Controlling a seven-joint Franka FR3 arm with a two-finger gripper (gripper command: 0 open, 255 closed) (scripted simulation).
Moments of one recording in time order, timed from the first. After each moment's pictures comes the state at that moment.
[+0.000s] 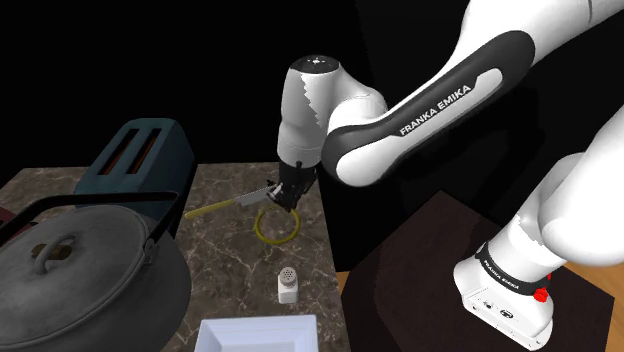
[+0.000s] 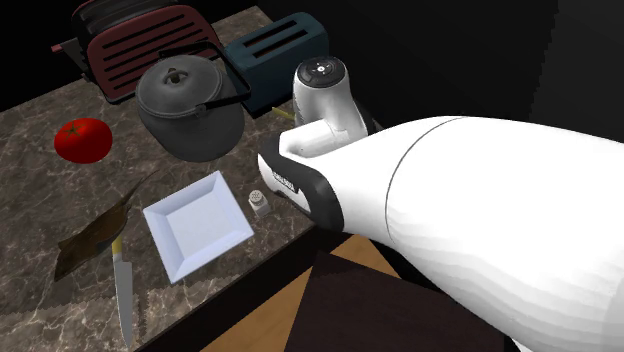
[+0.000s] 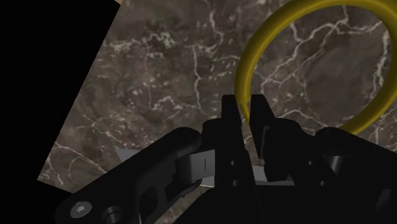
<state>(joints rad) 0.14 0.02 0.51 -2.38 -0.07 2.51 0.67</state>
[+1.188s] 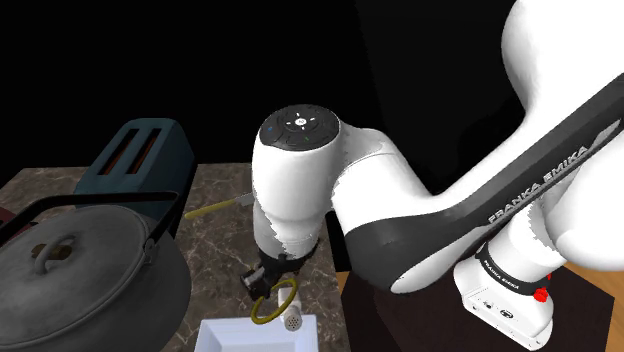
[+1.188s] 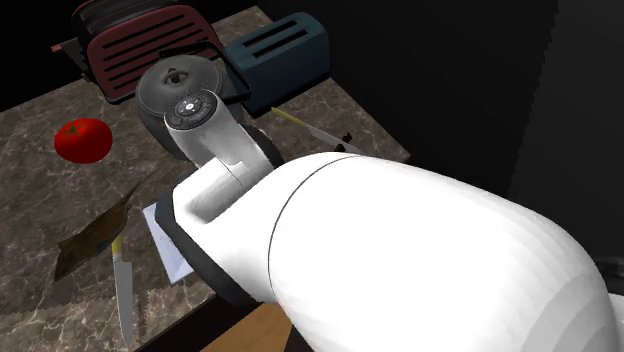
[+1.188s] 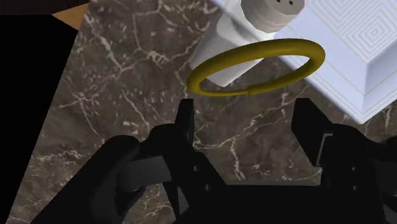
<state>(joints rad) 0.32 0.05 0.70 -2.32 -0.11 2.42 1.09</state>
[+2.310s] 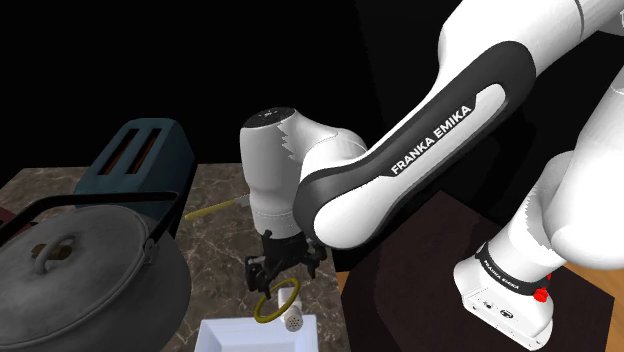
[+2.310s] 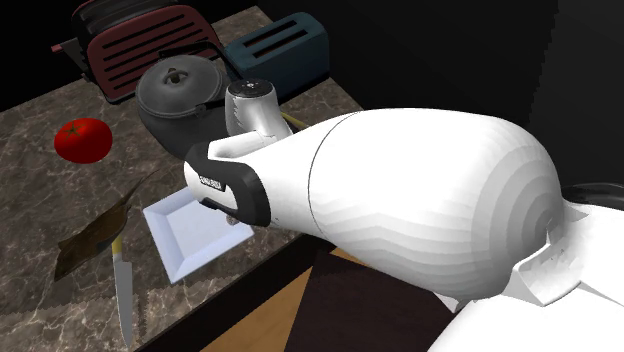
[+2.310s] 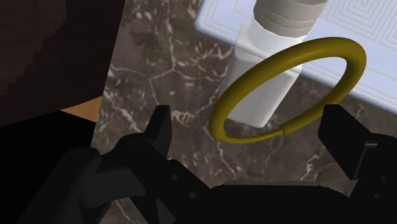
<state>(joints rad) 0.27 0.18 0.65 -2.27 0.15 2.31 1.07</state>
